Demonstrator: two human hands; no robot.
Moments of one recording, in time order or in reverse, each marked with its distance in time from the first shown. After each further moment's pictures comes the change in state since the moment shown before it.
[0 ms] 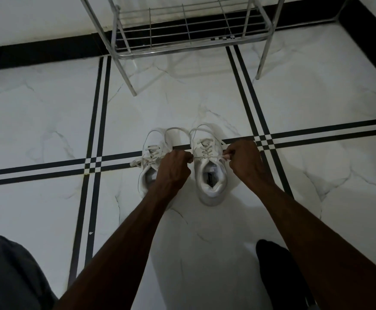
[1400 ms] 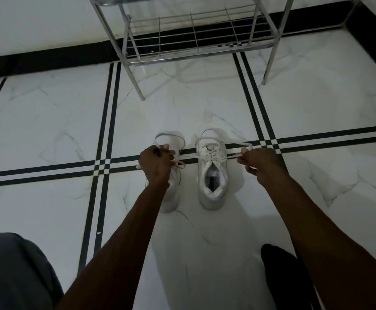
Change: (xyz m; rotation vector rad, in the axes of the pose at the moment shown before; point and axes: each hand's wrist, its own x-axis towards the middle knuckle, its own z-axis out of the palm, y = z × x) left_hand -0.001 -0.016 -0.028 -1.015 0.502 -0.607; right_hand -0.002 -0.015 -0.026 0.859 0.063 0.711
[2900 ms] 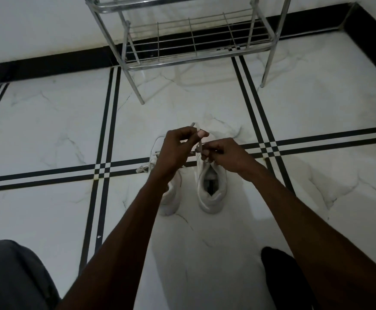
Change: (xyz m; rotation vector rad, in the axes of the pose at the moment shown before) left_hand -0.014 0.059 0.016 0.098 -0.598 0.358; right_hand -0.023 -0.021 0.038 -0.509 -0.529 -0.589
